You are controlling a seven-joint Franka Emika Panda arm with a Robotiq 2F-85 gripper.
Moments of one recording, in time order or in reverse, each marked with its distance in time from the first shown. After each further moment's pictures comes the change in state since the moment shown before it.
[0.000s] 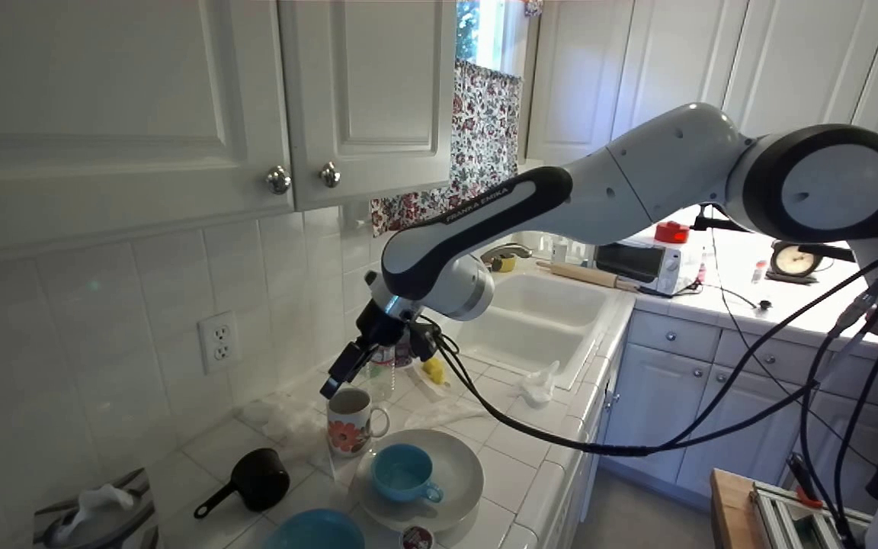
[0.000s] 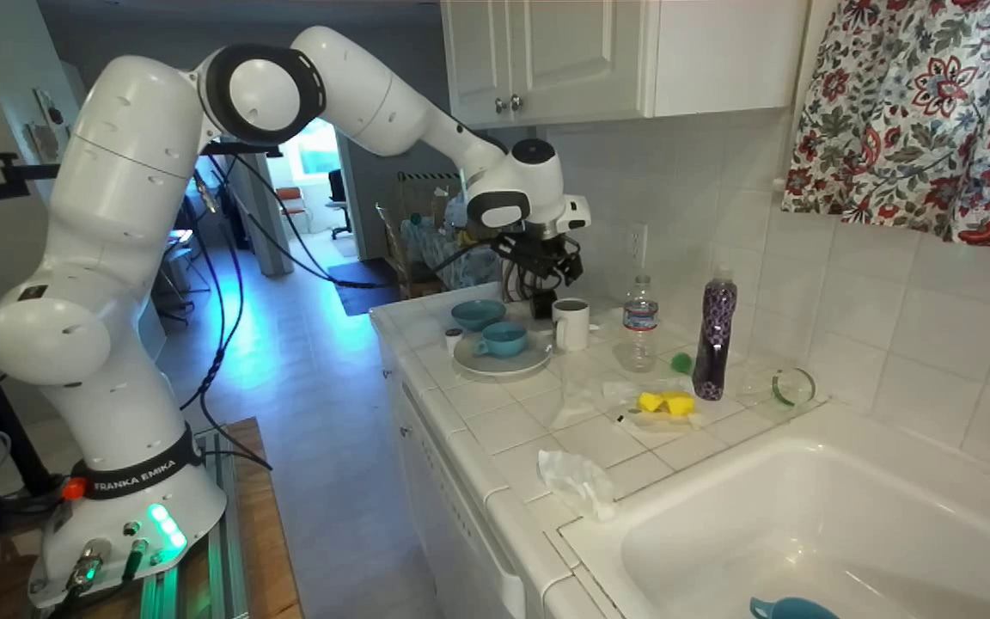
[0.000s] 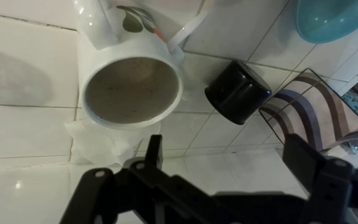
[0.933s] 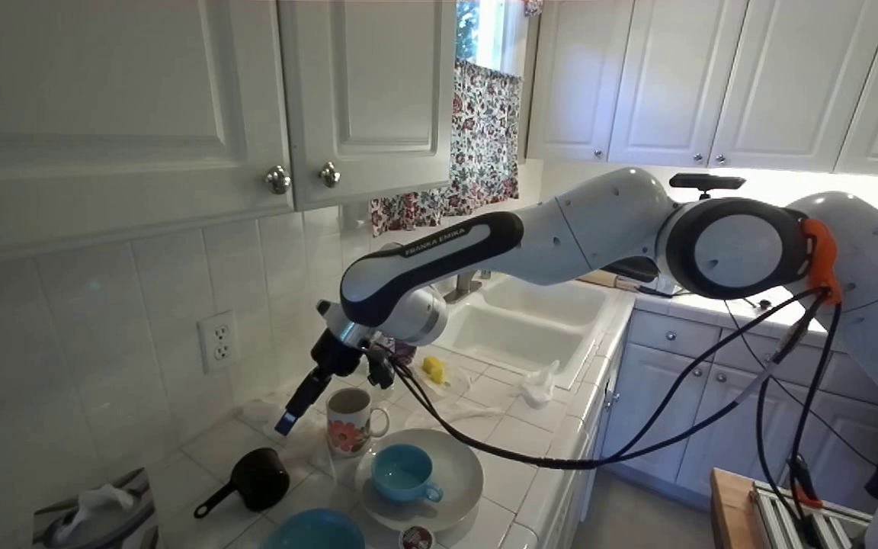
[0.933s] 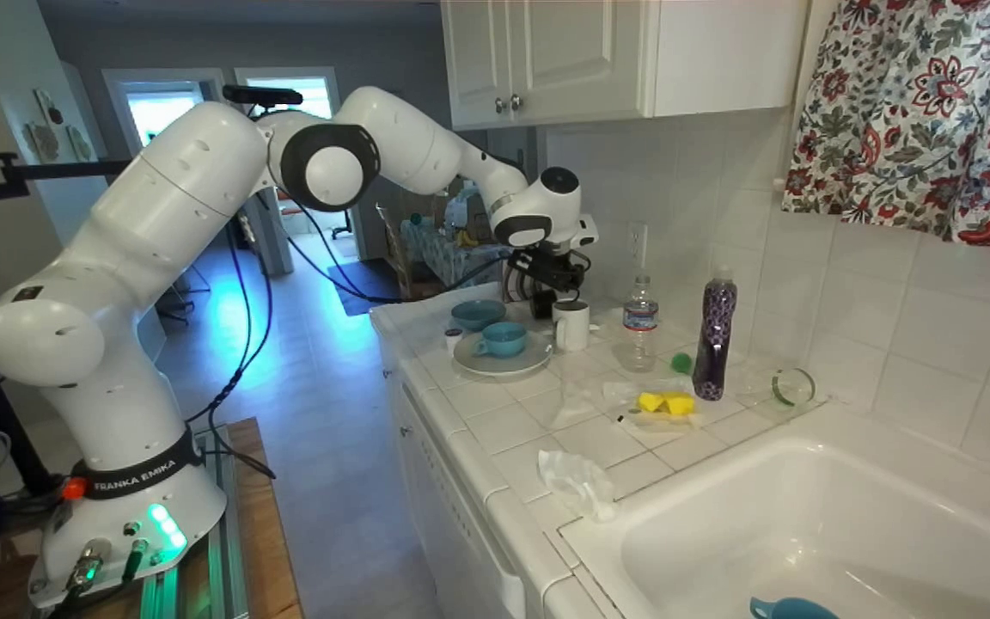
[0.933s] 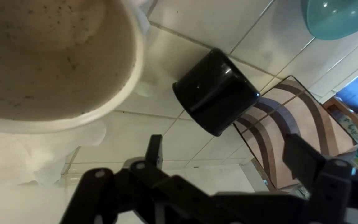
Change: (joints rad) arm -0.040 0.290 0.132 0.347 -0.101 -0.122 -0.063
